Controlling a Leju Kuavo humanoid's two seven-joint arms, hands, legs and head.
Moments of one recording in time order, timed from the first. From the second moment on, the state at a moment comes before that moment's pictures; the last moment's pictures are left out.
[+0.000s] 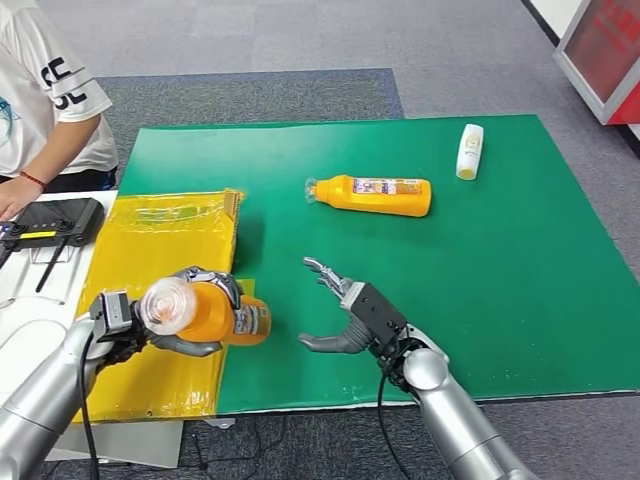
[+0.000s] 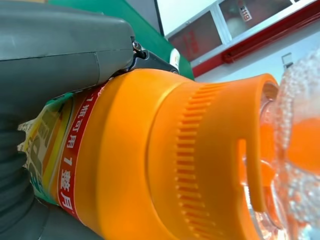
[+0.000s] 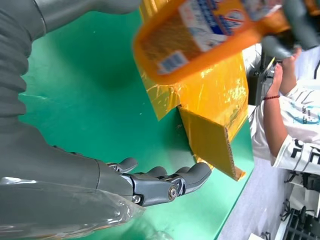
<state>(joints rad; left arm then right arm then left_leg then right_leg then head) -0.45 0.29 -0.52 -1.25 -0.09 -0.65 -0.67 -0.32 0.08 0.42 -1.16 0.02 0.24 -0.40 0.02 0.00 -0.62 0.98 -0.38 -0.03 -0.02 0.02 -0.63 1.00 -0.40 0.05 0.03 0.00</state>
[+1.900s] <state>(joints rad) -1.07 0.18 -1.24 -0.65 -0.26 -0.64 -0.17 -0.35 0.11 0.41 -1.09 0.07 0.18 -0.36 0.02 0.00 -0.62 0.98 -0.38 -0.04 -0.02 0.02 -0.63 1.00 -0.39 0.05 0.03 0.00</state>
